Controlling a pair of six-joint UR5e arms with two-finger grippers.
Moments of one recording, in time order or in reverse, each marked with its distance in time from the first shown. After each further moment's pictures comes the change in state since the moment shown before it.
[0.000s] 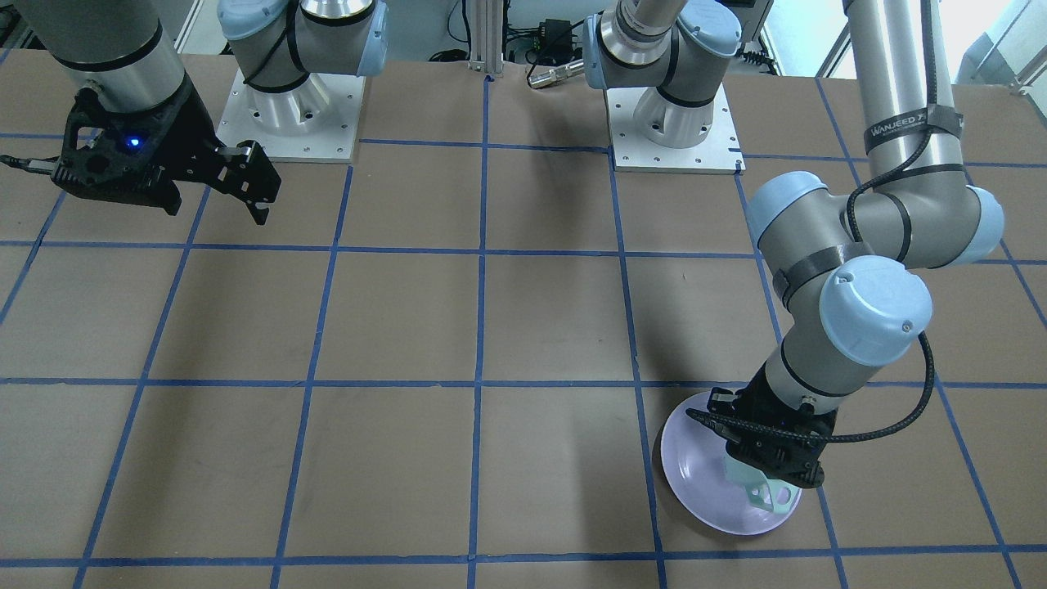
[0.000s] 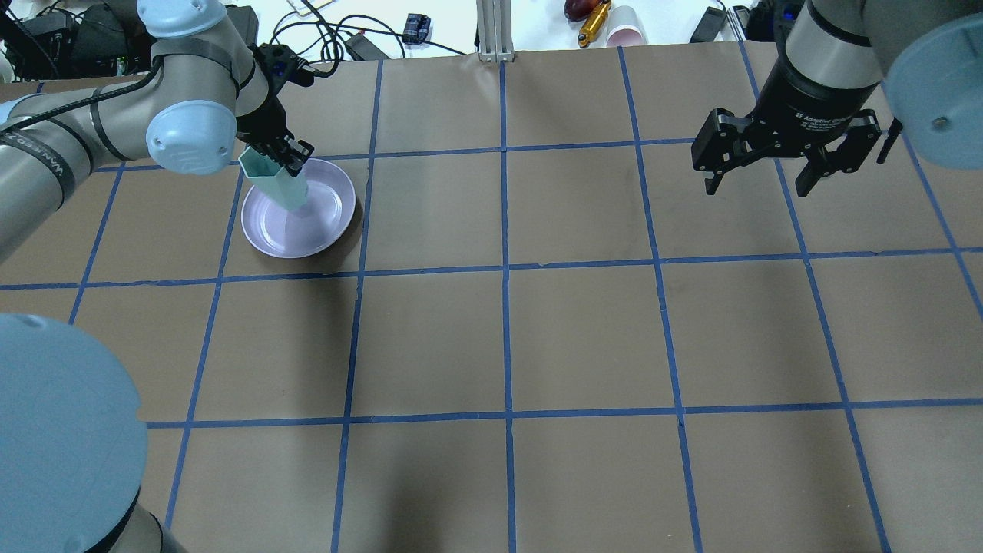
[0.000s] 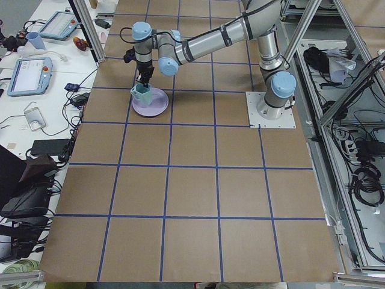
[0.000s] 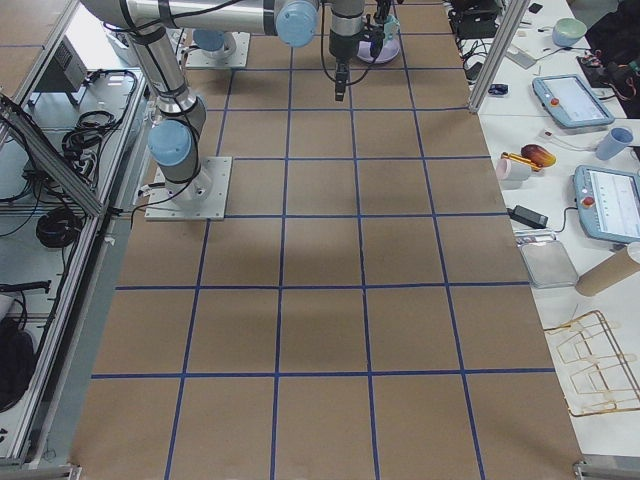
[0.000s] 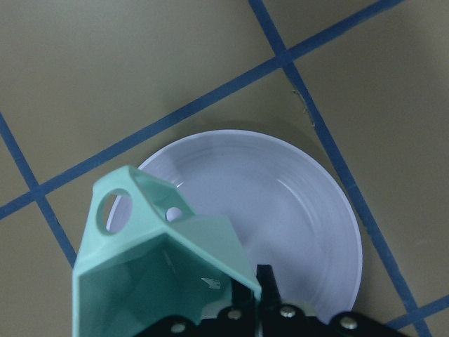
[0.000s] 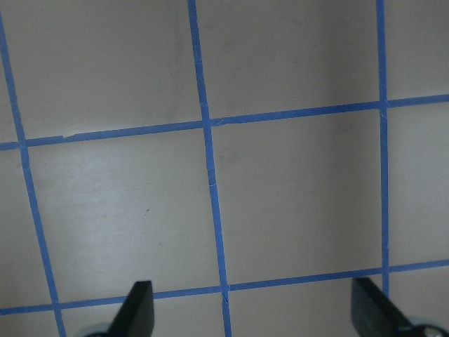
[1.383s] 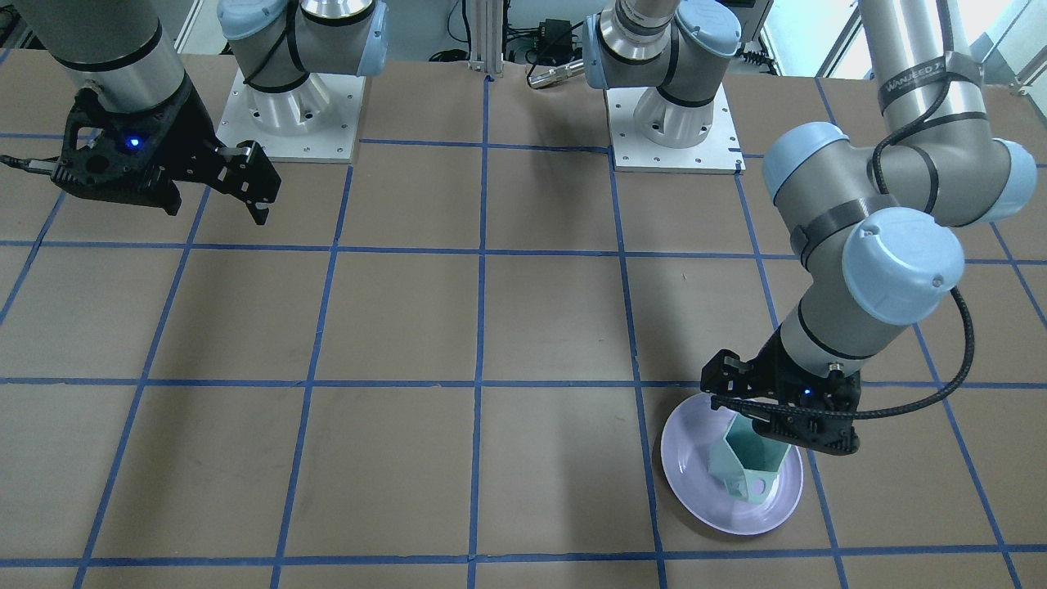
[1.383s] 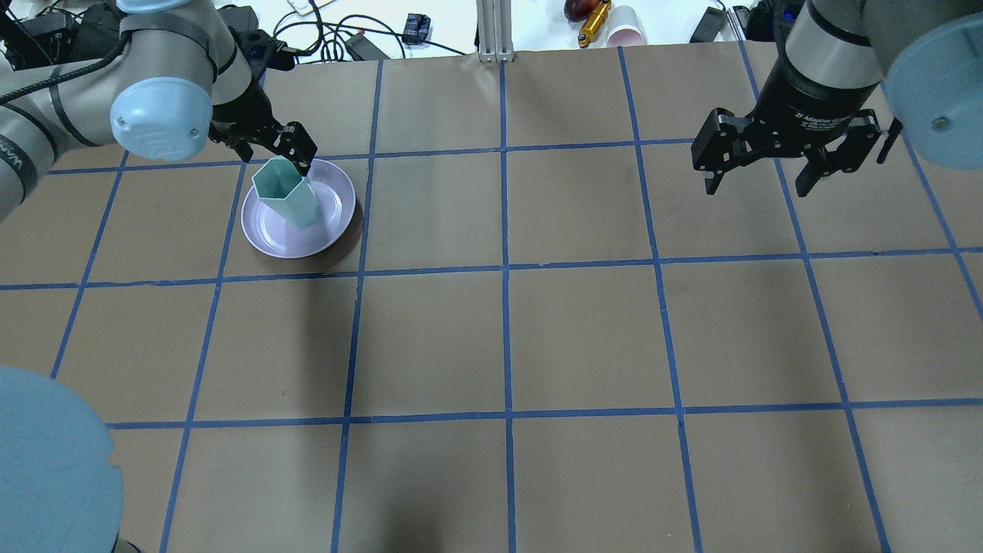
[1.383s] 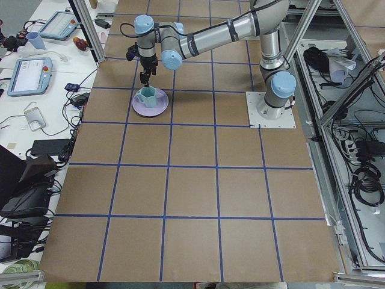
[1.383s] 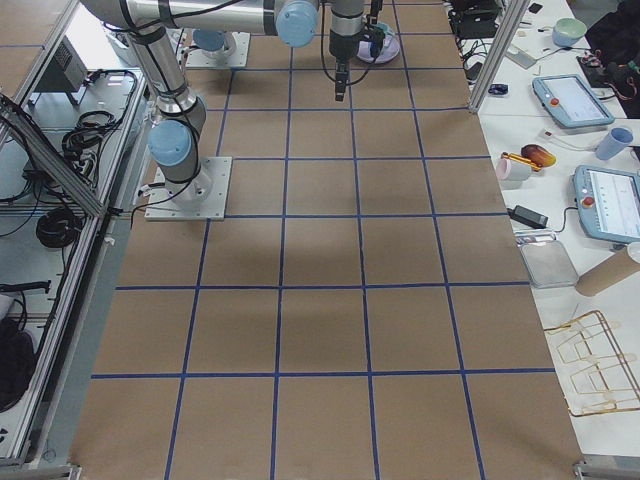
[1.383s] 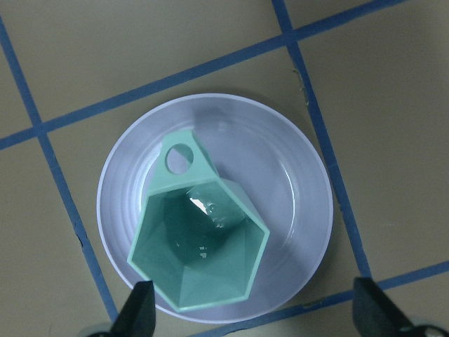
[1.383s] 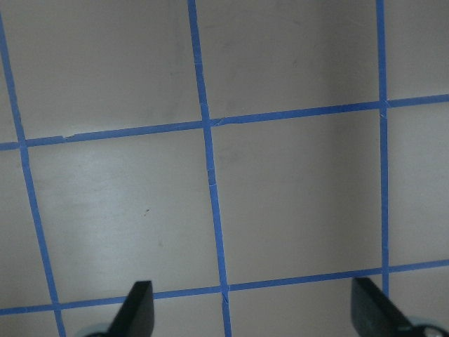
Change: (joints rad) left arm 0.004 0.087 0.040 -0.161 0.019 -0.200; right arm 0.000 0.001 -0.001 0.000 0.000 0.000
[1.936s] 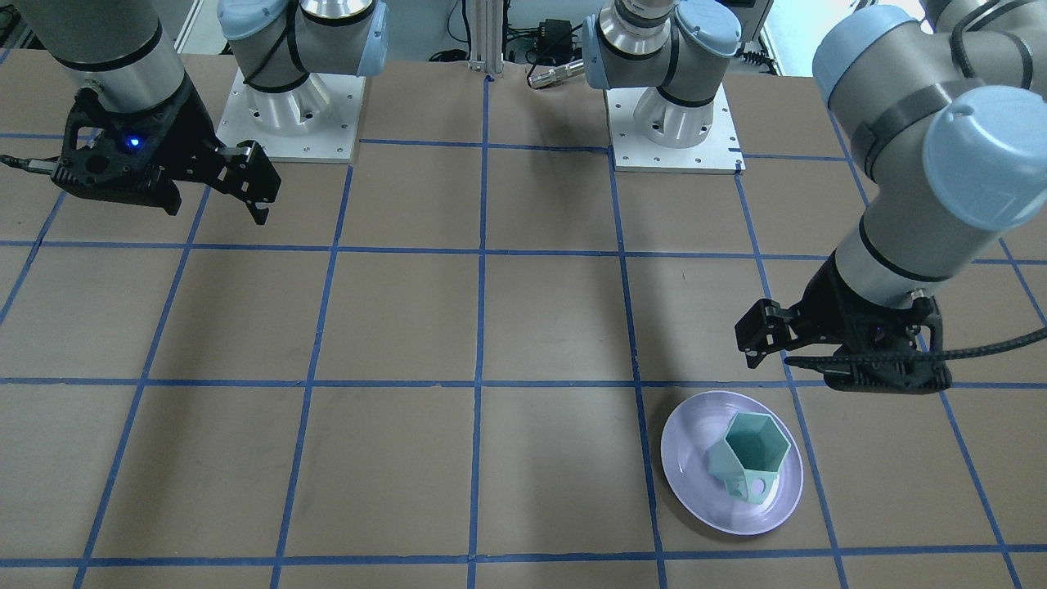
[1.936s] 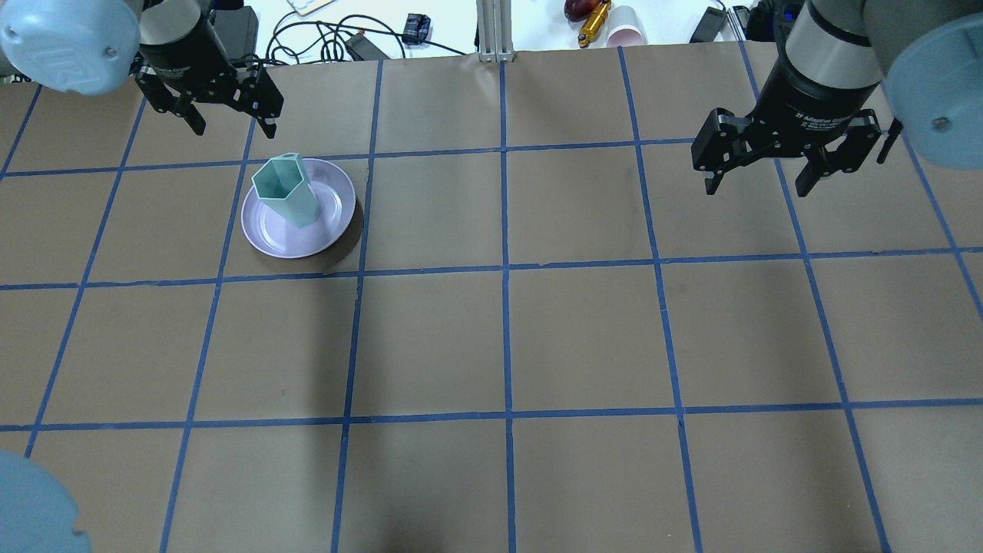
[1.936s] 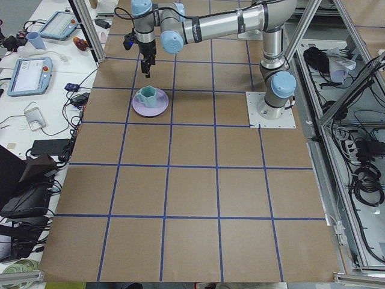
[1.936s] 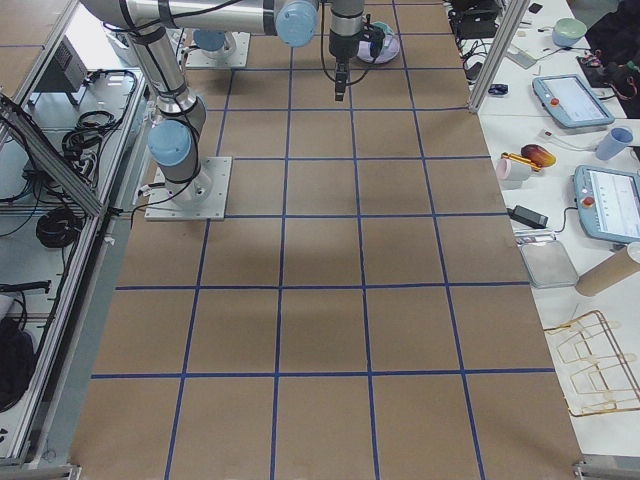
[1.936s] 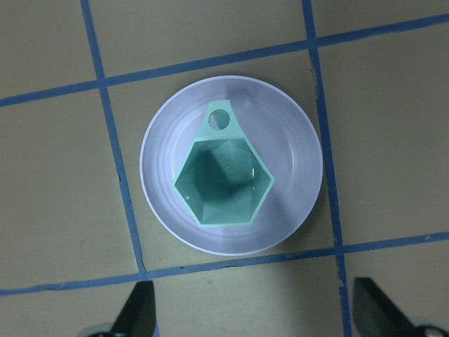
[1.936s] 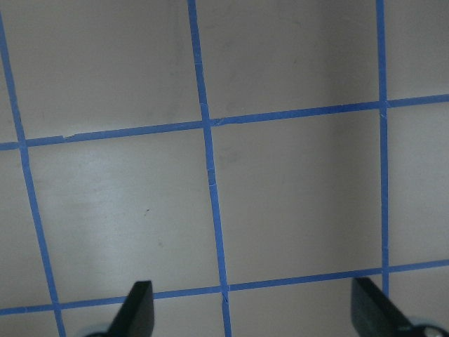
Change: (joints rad) left arm 0.001 0.089 0.128 -0.235 0.019 -0.221; right arm 0.000 0.000 0.000 0.000 0.000 0.000
